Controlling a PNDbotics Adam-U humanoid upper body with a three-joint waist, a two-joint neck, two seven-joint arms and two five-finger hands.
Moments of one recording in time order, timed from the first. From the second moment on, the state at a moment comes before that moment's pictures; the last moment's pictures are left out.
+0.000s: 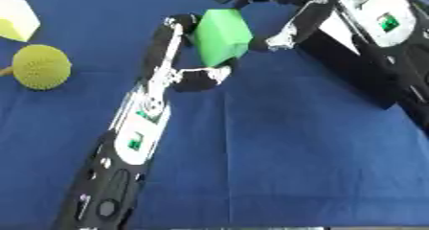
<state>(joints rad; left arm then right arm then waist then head) -0.85 -0.19 -0.24 -1.22 -0.68 -0.05 0.08 -0.90 -0.64 0.26 -1.43 -0.05 -0.31 0.87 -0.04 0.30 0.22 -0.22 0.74</state>
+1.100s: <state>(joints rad) -0.85 -0.19 -0.26 -1.23 -0.68 -0.06 0.08 -0.89 -0.63 0.26 -1.41 -0.02 -0.32 0.86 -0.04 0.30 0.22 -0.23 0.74</state>
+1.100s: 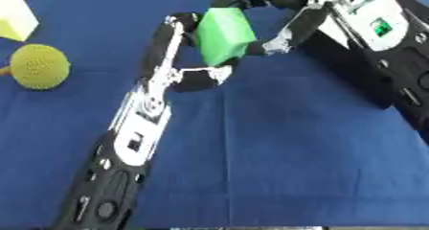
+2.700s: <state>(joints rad) -0.85 -0.20 -0.27 -1.23 -0.67 -0.07 0.07 -0.89 -0.62 0.25 -1.38 -0.03 -0.30 0.88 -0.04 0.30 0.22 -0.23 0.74</state>
